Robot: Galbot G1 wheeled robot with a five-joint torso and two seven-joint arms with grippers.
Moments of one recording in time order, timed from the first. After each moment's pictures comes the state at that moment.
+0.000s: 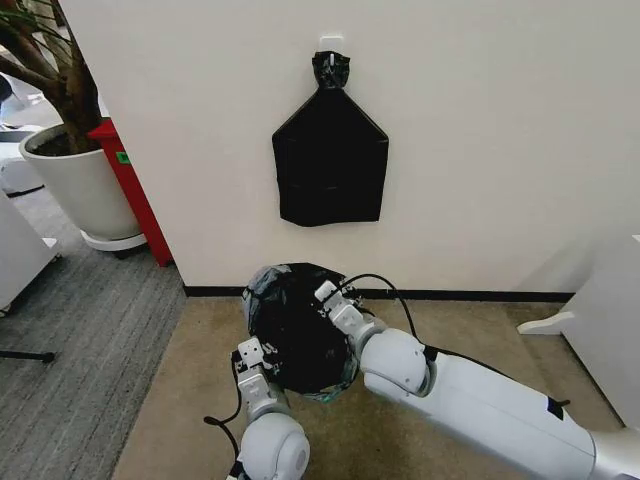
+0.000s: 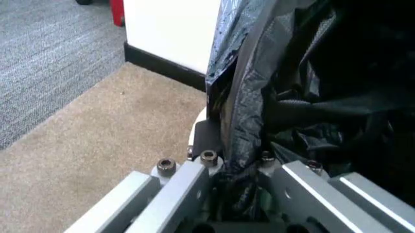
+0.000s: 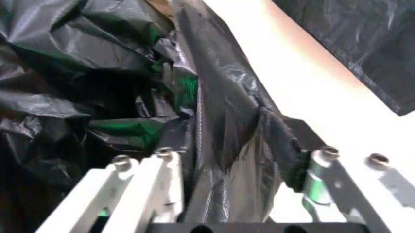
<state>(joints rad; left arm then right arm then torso) 1.39 -1.47 -0.09 -1.96 -0.32 0.16 -0.80 -0.55 0.96 -0.54 1.97 0.45 -0.73 0.48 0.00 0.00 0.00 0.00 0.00</state>
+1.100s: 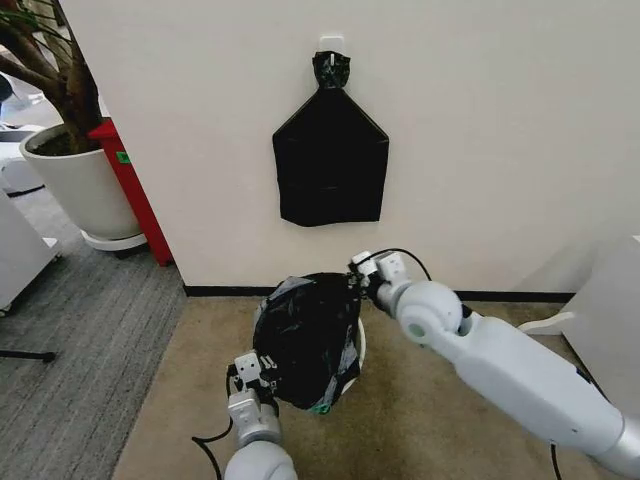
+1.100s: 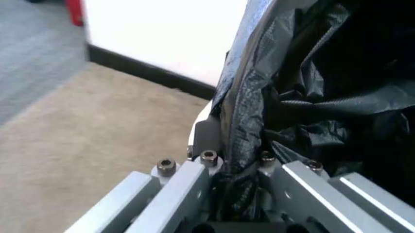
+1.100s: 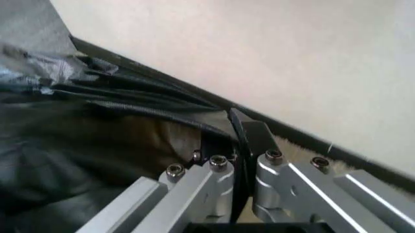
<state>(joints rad) 1.51 -1.36 -0.09 -2.07 -0.38 0.10 -0.64 -0.58 0.90 -0.23 1.90 1.10 -0.72 0.47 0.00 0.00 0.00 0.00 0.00</state>
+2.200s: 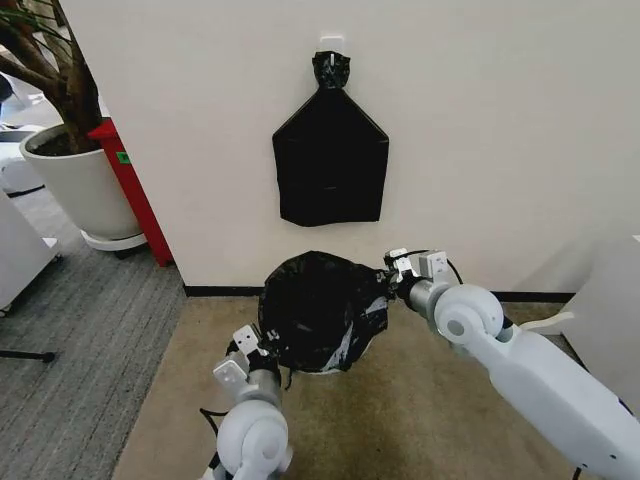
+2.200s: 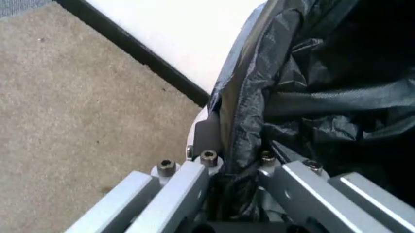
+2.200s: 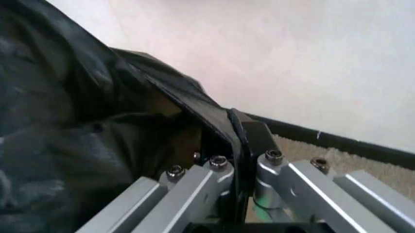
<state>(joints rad) 1.35 -1.41 -0.13 -2.10 -0.77 0.15 -0.77 -0.76 0.88 -0.02 1.94 1.07 -0.66 0.40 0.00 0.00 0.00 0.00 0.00</state>
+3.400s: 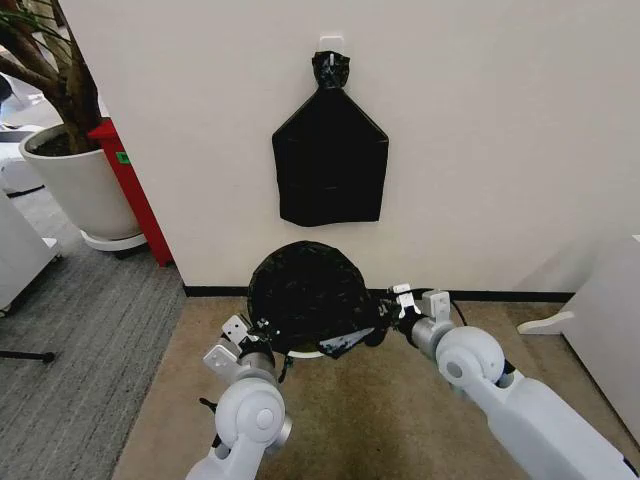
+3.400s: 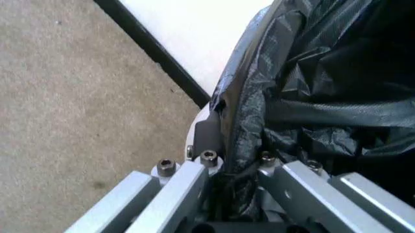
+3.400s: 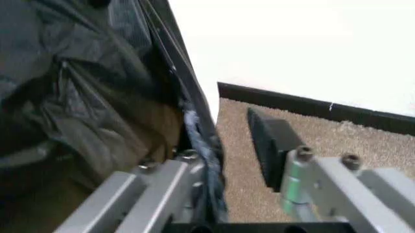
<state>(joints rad) 1.30 -1.49 -0.20 -2.09 -0.85 0.15 -0.84 -0.96 0.93 0.07 1.97 0.92 -0.62 0.32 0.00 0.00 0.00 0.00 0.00</state>
